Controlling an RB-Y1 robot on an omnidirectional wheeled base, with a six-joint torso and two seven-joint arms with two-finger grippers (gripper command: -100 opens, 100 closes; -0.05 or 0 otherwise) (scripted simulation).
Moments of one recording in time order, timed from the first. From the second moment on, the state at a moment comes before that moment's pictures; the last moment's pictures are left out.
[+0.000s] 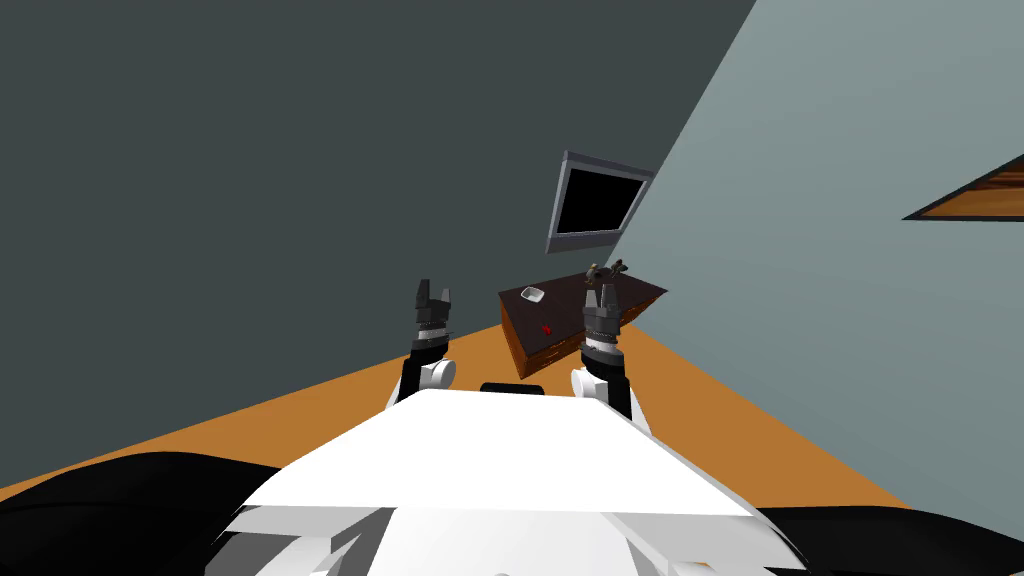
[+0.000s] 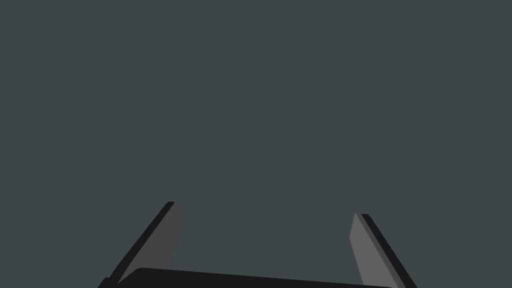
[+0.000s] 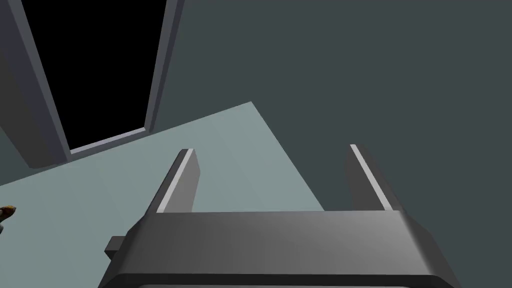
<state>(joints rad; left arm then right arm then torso) 0.46 -0.01 -0.06 -2.23 0.10 -0.45 -0.12 0.49 0.01 0.06 -2.25 0.03 -0.57 0.14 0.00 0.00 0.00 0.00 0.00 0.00</state>
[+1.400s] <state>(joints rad) 0.46 -0.01 -0.06 -2.23 0.10 -0.45 -0.12 0.50 -0.36 0.18 -1.97 -0.04 -0.52 0.08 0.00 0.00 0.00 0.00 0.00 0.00</state>
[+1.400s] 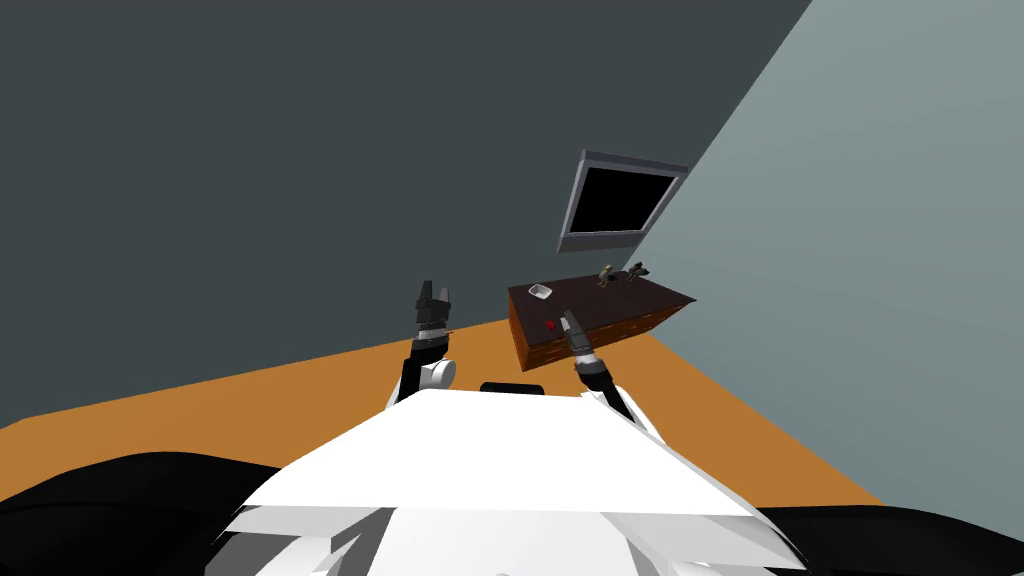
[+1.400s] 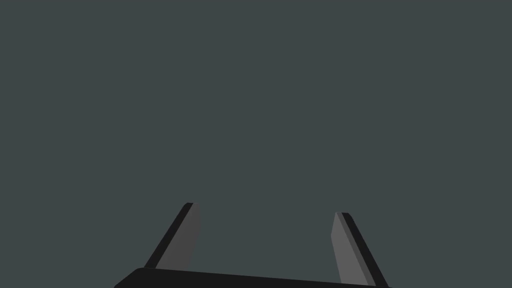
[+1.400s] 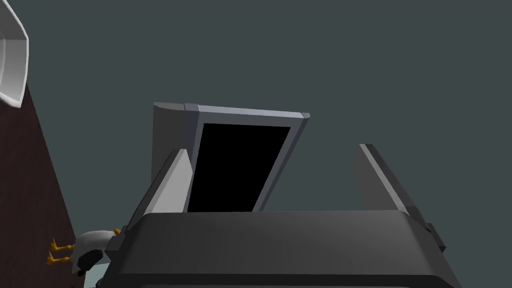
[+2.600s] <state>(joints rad) 0.46 -0.01 -0.06 -2.23 0.10 -0.45 -0.12 0.47 -0.61 0.35 -1.61 -0.05 -0.48 0.05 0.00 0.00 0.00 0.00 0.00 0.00</state>
